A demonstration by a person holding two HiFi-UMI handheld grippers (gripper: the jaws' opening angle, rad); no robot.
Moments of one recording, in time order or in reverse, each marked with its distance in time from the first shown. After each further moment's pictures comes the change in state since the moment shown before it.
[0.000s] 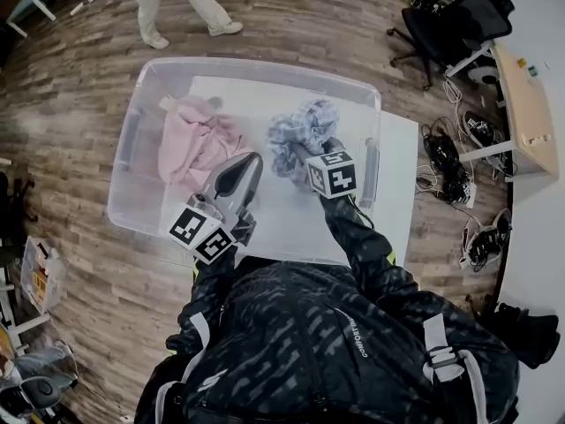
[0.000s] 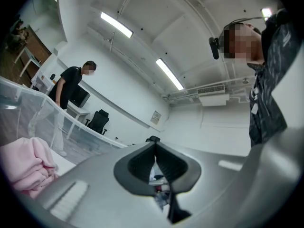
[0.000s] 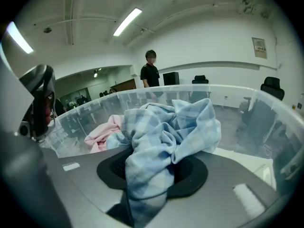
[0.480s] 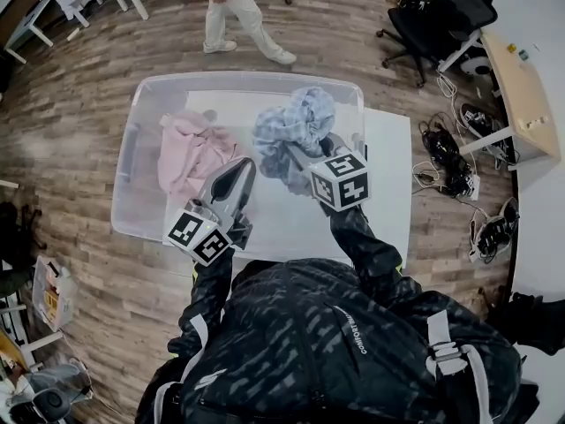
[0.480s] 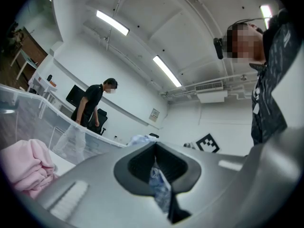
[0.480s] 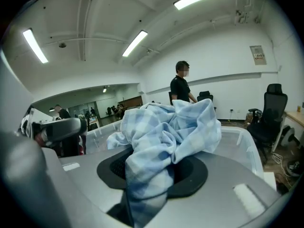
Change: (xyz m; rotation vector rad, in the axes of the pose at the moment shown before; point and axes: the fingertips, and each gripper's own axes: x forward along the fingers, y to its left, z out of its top) left arm 0.001 -0.021 0.001 0.026 0.031 -0.008; right arm -0.085 0.028 0.070 -0.014 -0.215 0.082
